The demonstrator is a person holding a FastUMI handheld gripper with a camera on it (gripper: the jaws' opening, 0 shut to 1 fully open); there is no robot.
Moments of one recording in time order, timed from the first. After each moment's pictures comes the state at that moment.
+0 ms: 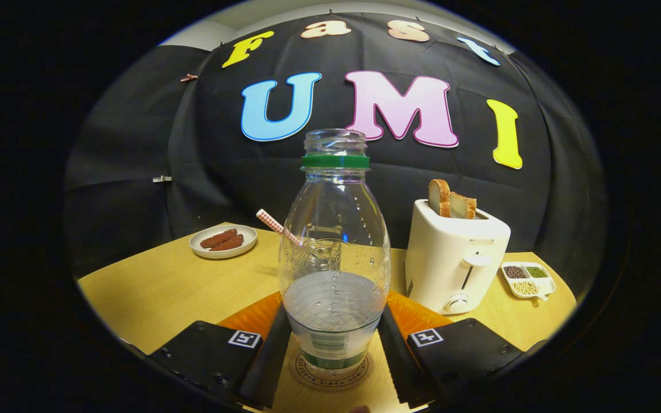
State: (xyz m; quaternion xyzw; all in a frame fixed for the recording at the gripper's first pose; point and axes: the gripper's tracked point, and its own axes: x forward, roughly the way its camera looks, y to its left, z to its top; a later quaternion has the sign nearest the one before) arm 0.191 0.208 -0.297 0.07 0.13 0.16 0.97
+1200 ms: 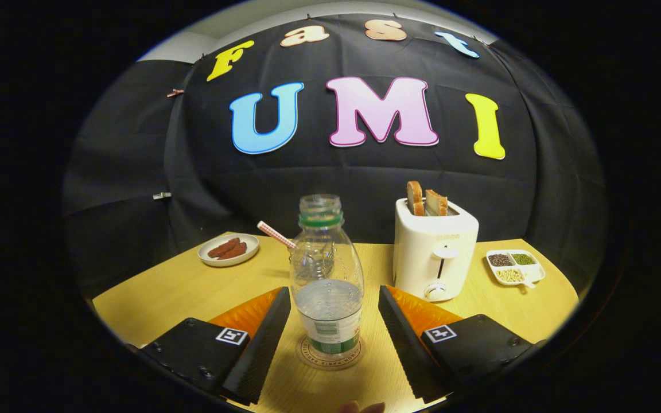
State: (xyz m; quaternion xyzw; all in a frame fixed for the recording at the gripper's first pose) arm 0.145 0.171 -0.252 0.11 0.14 0.15 0.97
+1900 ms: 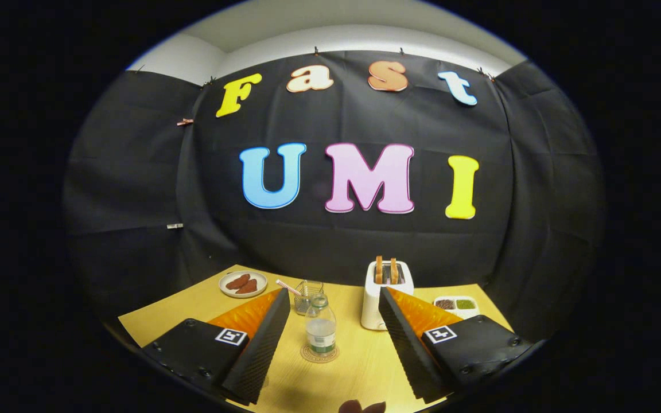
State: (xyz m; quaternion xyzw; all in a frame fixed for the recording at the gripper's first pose) arm 0.054 0.087 -0.057 0.08 0.07 0.12 0.99
